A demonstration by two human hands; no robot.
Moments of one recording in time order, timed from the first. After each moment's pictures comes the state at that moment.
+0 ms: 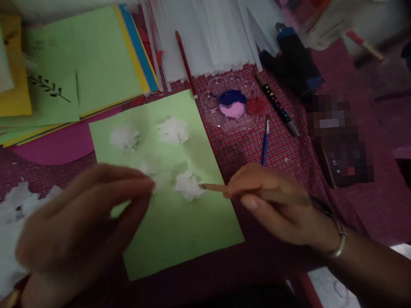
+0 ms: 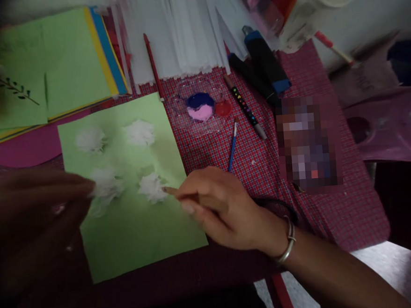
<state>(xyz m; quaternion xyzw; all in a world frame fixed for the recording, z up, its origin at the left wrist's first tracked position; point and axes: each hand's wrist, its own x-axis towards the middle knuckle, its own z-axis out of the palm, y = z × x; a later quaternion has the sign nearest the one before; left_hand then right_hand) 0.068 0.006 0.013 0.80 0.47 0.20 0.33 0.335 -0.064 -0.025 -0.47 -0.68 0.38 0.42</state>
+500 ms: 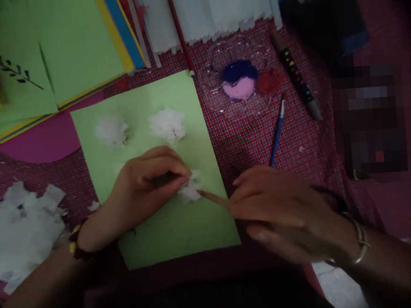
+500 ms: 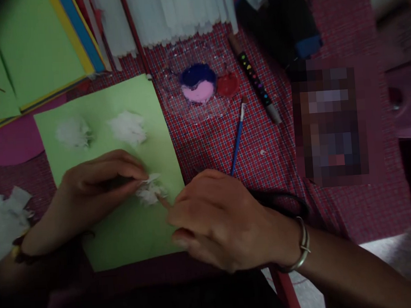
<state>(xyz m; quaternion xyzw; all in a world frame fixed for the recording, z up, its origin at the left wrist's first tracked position) 0.110 0.041 -0.017 0.78 0.40 0.09 0.48 0.340 -0.067 -0.027 -0.40 -0.73 0.40 0.38</state>
